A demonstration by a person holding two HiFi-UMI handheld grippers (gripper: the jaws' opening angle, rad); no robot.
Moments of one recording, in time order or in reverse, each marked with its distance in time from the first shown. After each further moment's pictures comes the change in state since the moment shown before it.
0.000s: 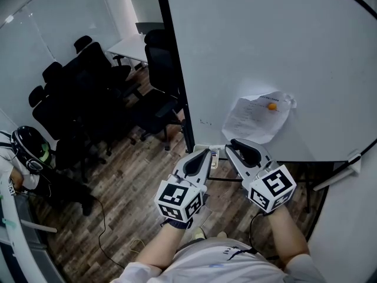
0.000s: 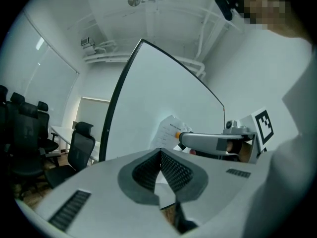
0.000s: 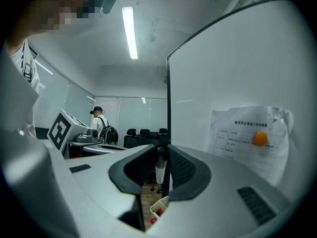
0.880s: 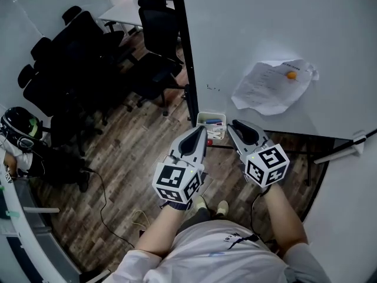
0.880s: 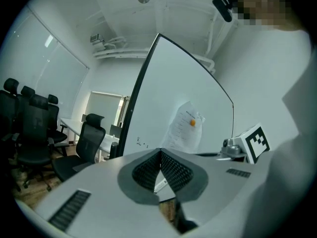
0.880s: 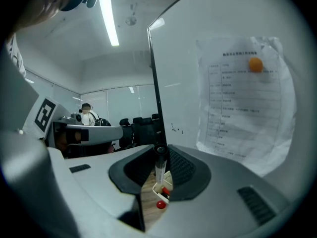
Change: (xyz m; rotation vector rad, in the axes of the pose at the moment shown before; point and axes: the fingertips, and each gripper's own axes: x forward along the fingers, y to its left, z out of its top) left arm -0.013 0.055 -0.054 -0.055 0.033 0.079; right arm 0.035 -0.011 -0.124 0.174 0.173 -0.086
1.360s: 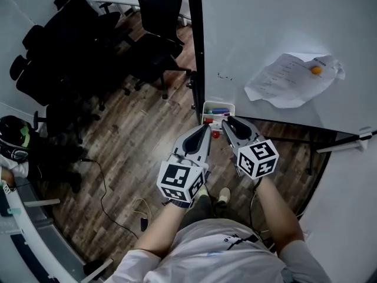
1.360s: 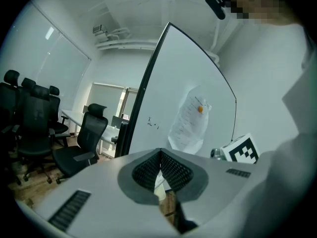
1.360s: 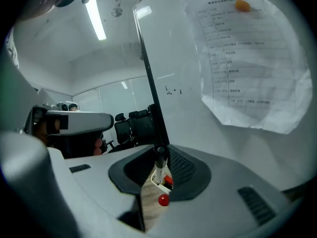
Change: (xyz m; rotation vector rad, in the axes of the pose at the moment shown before) left arm 0.010 0.036 -0.057 -0.038 0.081 0.002; right arm 0.064 -0.006 -0.090 0.113 0.095 -0.029
